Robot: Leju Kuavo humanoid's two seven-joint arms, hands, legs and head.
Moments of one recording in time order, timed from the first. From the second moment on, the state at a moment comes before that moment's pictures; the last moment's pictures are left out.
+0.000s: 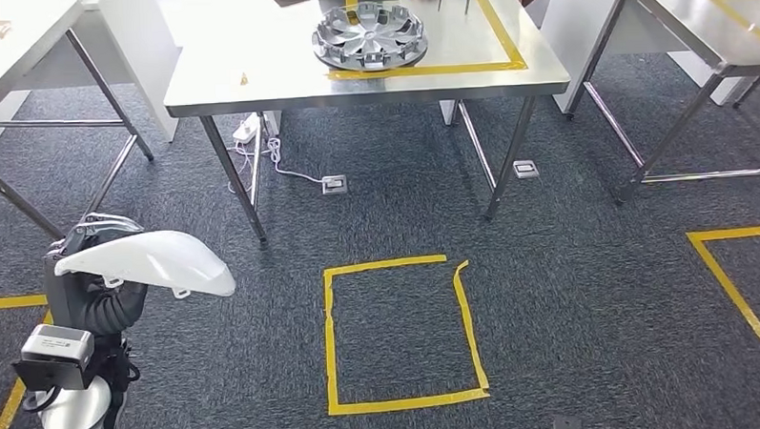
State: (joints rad) left arm -0.19 0.05 -0.05 -1.50 -0.24 0.22 -0.58; right arm -0.08 0.11 -1.06 -0.19 0.84 -0.06 -0.26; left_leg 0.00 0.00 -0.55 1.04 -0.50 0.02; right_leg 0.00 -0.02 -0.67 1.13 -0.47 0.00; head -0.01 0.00
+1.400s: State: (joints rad) left arm -0.16 0.04 -0.04 -1.53 -0.25 0.23 -0.56; right arm -0.08 0.12 -1.09 -0.19 0.82 -0.09 -0.24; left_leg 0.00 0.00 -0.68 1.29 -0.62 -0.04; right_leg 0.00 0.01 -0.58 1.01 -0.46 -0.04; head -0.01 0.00
